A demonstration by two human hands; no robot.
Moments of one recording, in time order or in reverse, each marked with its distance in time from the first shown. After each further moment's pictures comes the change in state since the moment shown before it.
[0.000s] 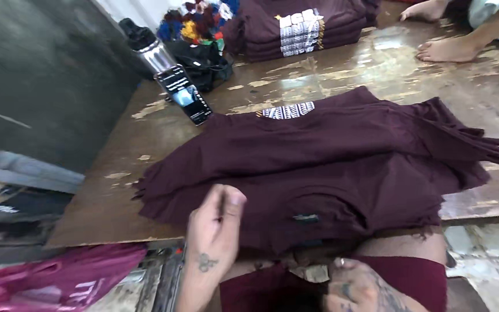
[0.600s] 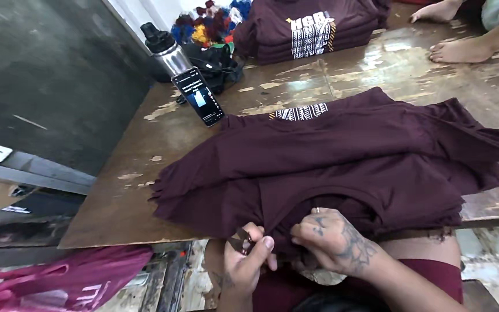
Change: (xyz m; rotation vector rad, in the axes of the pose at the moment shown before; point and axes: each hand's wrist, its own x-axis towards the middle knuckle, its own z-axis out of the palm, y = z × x) left_hand -0.046 -0.049 0.035 -1.032 -0.011 0.015; right_hand 0.090 0.043 0.021 0.024 0.176 0.020
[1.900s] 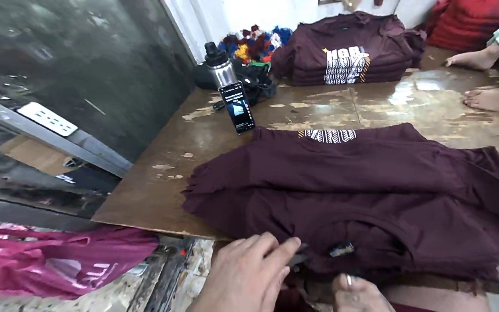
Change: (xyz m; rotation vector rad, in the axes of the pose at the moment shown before) left_hand 0.018 0.102 -0.001 1.471 -0.483 0.242; right_hand -0.005 -0.050 -0.011 0.102 0.055 -0.165
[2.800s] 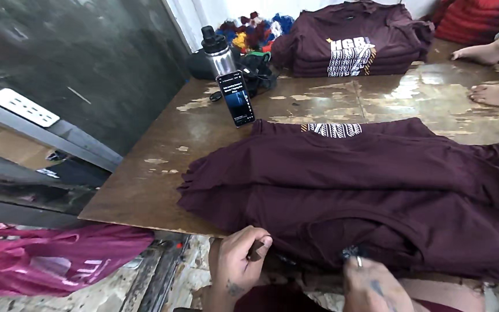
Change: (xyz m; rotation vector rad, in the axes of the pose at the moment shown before) left_hand -0.027 -0.058 0.087 -0.453 0.497 -0.150; right_hand -0.021 0.021 -0.003 0.084 -0.087 0.137
